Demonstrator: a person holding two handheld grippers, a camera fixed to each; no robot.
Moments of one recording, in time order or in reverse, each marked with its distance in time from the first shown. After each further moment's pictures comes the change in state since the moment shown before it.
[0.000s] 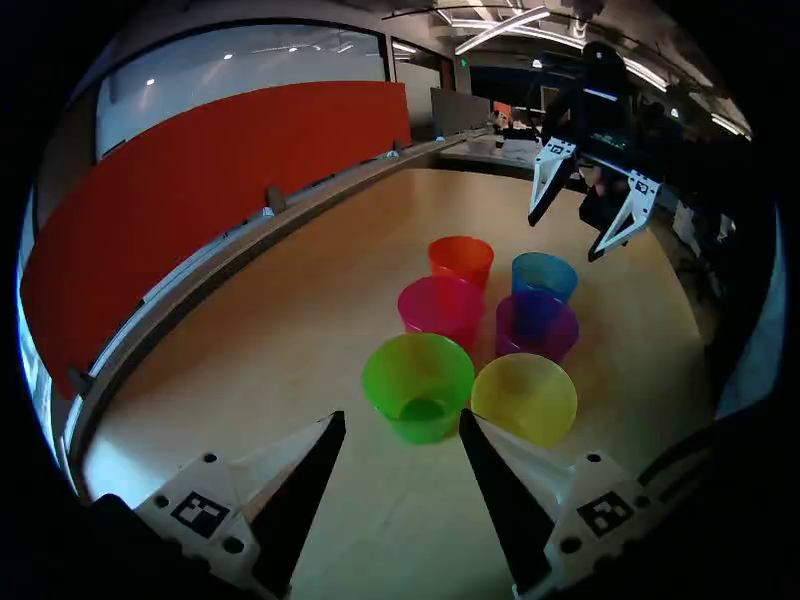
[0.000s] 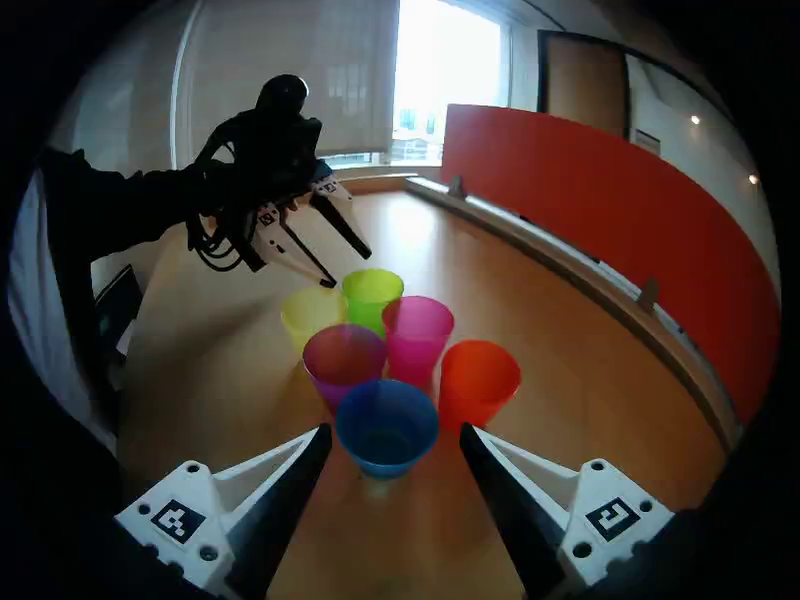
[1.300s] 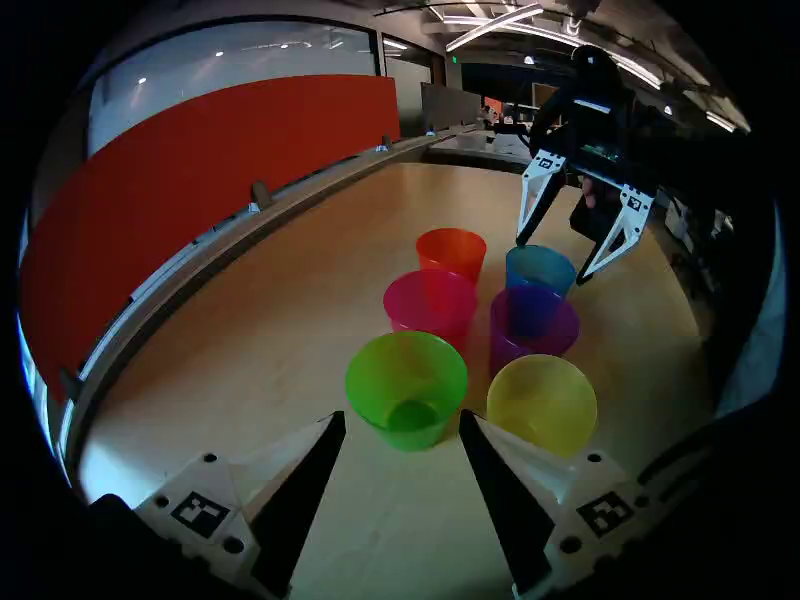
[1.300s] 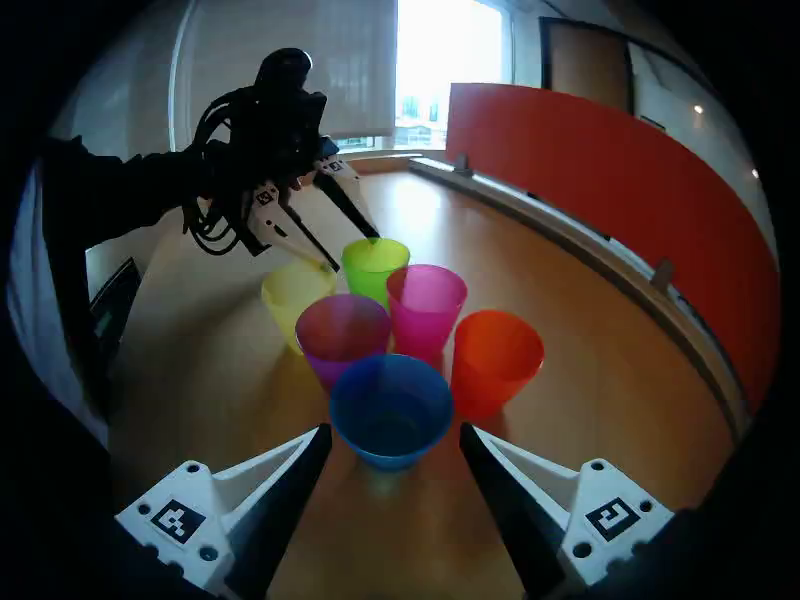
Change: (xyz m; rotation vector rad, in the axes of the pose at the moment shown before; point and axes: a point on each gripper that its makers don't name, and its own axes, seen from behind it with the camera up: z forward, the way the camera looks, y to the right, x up) left arm -0.004 0.007 0.018 -0.035 -0.013 0.010; right arm -0.025 -0.005 0.027 0.024 -0.043 0.013
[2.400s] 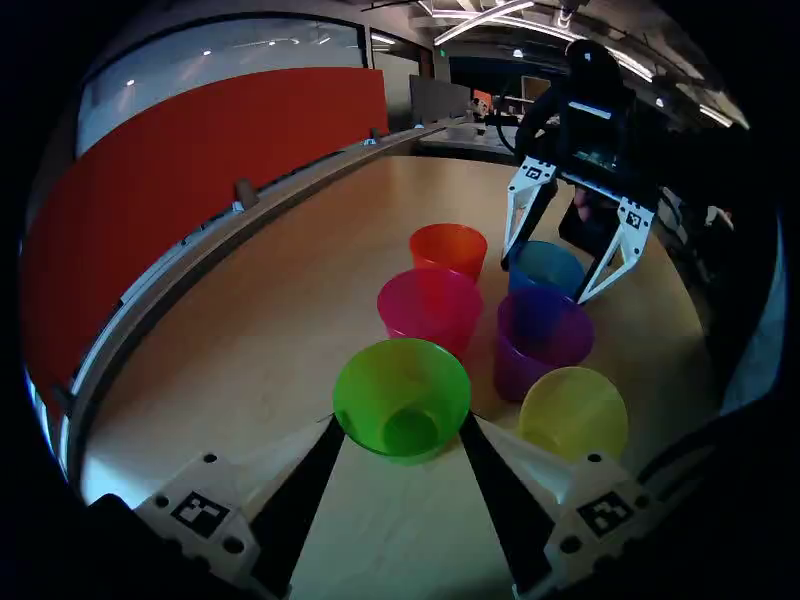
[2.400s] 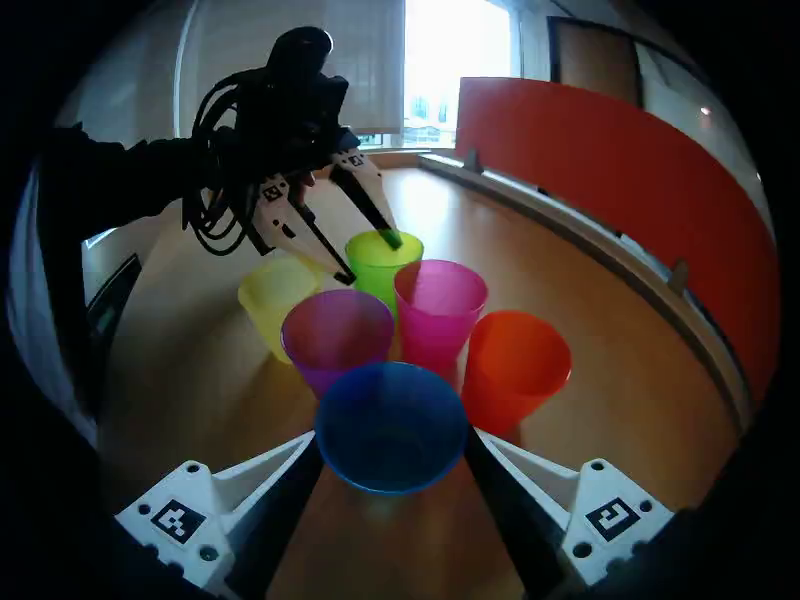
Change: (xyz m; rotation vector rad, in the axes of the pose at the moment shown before) left arm 0.005 0.000 0.027 -0.034 -0.018 0.027; right arm -0.003 0.000 0.034 0.027 0.000 -0.014
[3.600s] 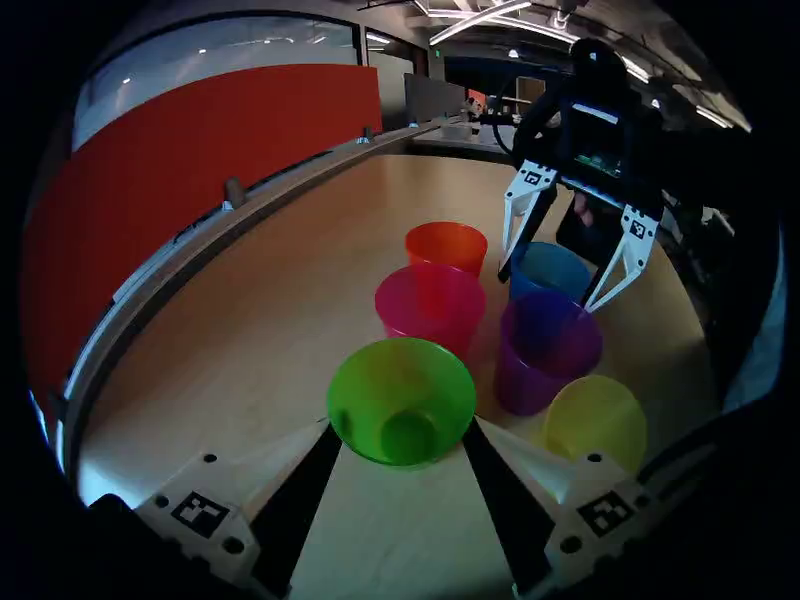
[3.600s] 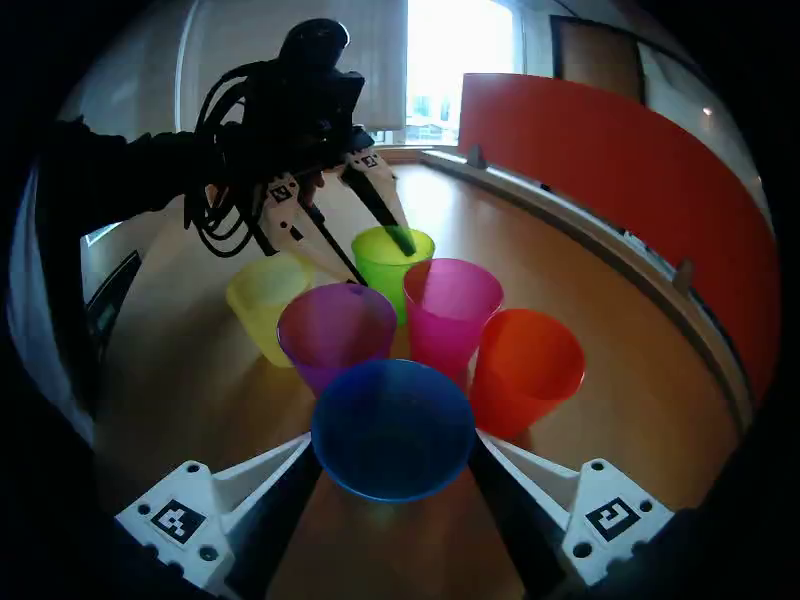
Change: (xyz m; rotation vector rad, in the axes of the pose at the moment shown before) left arm 0.003 0.003 0.017 -0.026 0.001 -0.003; right arm -0.003 -0.002 0.011 0.006 -0.005 -0.005
